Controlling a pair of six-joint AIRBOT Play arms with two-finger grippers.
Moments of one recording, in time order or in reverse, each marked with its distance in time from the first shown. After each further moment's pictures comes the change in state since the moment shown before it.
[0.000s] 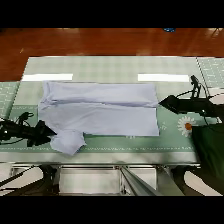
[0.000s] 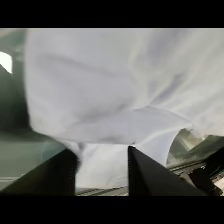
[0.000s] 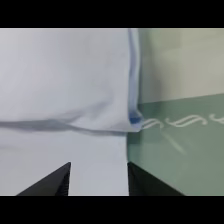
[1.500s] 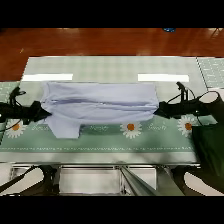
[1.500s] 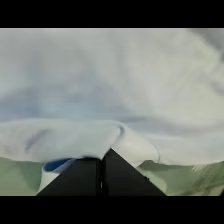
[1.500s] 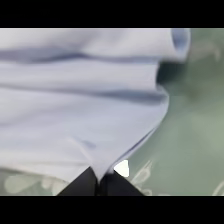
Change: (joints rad) left arm -0.114 0.072 0.262 -0.189 0.069 0.076; right arm 0.137 -0.060 0.068 -0.084 0.158 0.121
